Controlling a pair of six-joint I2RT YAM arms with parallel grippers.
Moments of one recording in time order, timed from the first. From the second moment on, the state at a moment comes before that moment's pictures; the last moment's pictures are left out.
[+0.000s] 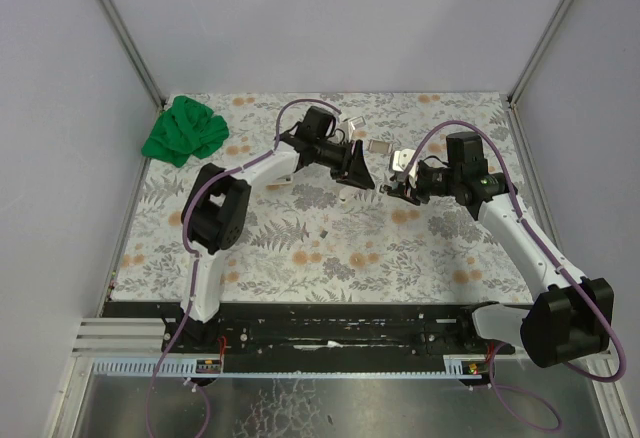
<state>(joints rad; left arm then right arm) -0.51 2.12 1.63 -0.25 0.95 -0.49 0.24 1.24 0.99 -0.49 -0.80 -0.97</state>
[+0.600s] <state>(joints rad) -0.52 2.07 1.62 -0.19 0.99 -0.54 0.24 1.25 0.98 -0.49 -0.78 -0.93</state>
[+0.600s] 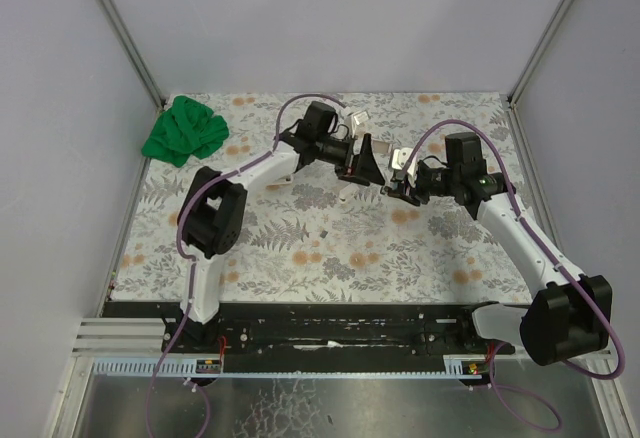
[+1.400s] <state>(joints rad) -0.56 2.11 1.62 -0.16 1.01 -0.58 0.24 1.23 0.95 -0.43 -0.82 -0.87</state>
